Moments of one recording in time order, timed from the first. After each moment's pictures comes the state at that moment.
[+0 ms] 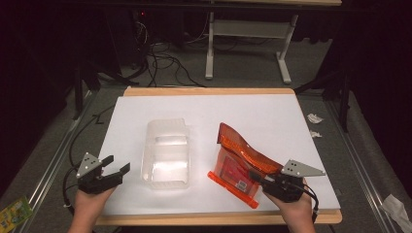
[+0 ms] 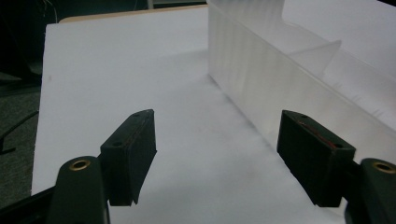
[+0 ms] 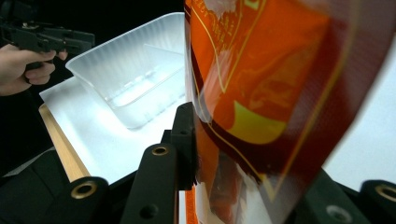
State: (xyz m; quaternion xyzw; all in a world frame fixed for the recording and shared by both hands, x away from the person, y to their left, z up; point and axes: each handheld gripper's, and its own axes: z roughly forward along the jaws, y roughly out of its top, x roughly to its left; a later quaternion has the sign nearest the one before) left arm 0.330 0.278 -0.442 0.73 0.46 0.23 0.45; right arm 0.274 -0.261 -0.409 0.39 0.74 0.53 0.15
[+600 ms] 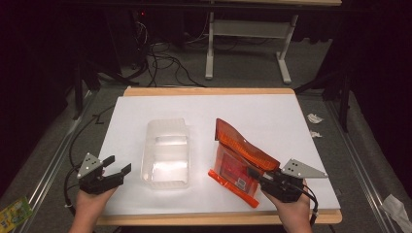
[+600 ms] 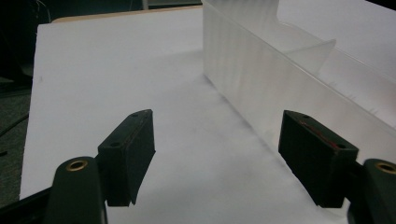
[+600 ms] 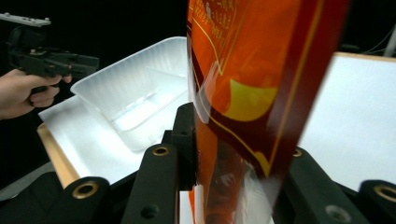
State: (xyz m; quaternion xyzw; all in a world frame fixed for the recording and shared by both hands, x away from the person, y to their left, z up) left arm 0.330 0.276 -0.443 0.73 0.44 0.23 0.46; right arm 0.268 -0.251 -0.394 0.39 0.72 0.55 0.17
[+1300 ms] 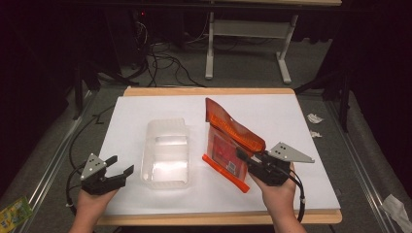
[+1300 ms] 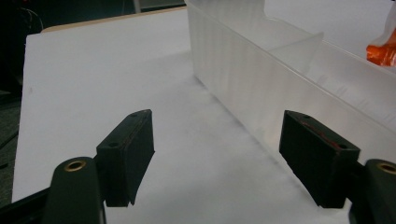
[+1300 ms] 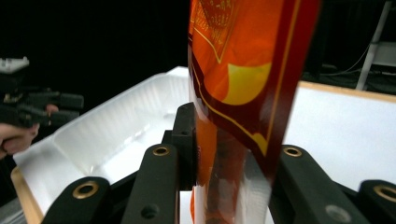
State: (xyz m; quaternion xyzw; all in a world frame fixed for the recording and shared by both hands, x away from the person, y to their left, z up) left arm 0.328 0.270 -0.443 0.75 0.42 0.23 0.46; right arm 0.298 -0.215 -0.362 0.40 0.69 0.57 0.21
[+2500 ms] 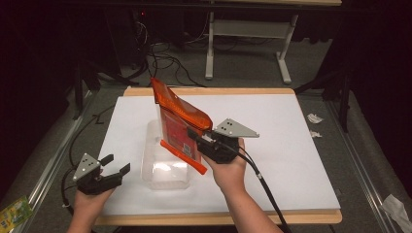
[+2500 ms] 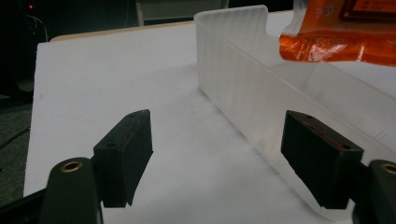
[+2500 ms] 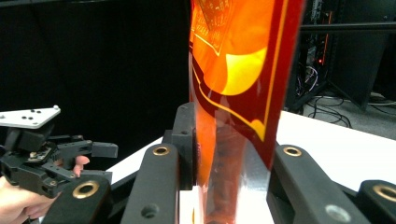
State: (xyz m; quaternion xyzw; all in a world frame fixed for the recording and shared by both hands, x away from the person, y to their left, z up) left arm 0.326 0.279 -0.439 0.73 0.43 0.24 0.49; right arm 0.345 -0.097 -0.332 0.35 0.69 0.61 0.19
